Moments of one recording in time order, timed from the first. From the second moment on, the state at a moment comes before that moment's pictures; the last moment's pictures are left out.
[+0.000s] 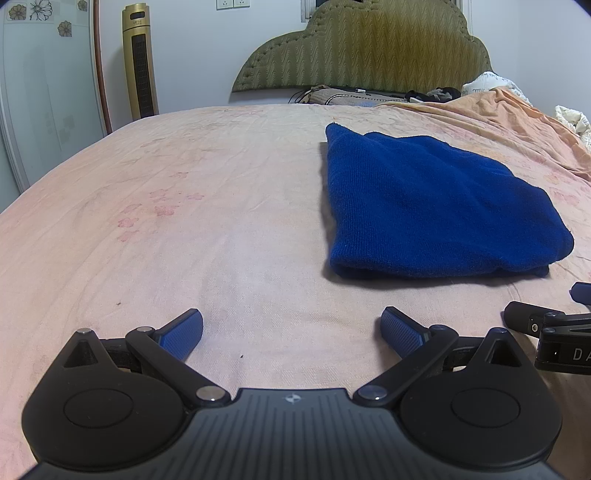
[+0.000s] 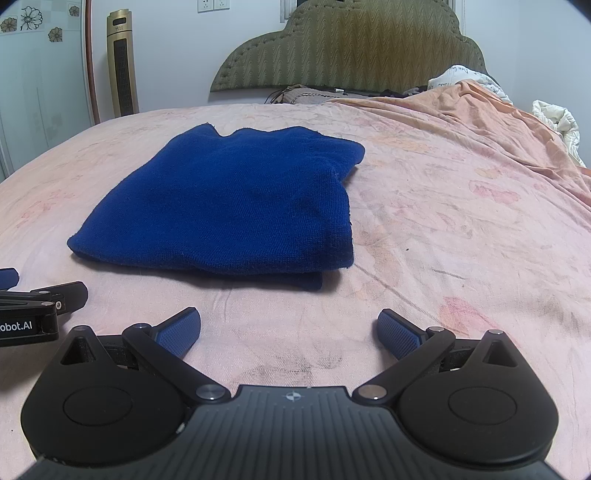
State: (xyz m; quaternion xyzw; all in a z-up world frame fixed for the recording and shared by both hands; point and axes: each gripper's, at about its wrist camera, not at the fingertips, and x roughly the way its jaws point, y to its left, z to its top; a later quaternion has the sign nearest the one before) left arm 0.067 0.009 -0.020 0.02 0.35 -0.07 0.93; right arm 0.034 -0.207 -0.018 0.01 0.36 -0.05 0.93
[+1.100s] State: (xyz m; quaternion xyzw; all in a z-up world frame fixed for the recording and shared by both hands) left arm 0.070 0.010 -0.020 0.02 0.35 -0.07 0.93; right arm 0.034 -0.206 -0.018 0.01 0.36 -0.05 0.93
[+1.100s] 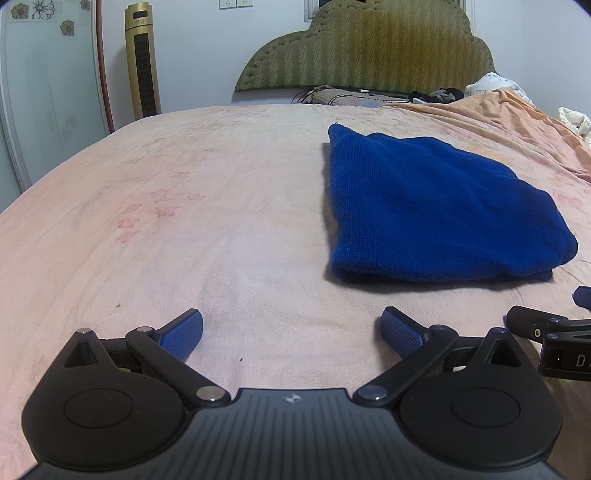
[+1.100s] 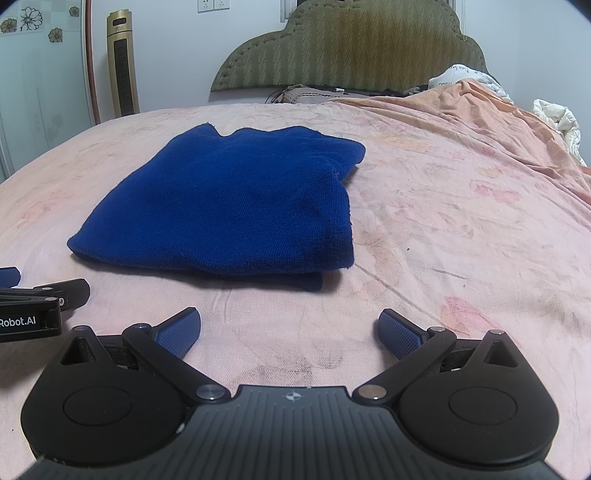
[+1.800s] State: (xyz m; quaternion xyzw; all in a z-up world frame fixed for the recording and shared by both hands) left arm 0.070 0.012 -0.020 0.02 0.35 -0.07 0.93; right arm 0.034 -0.206 -0.018 0.01 0.36 -0.05 0.93
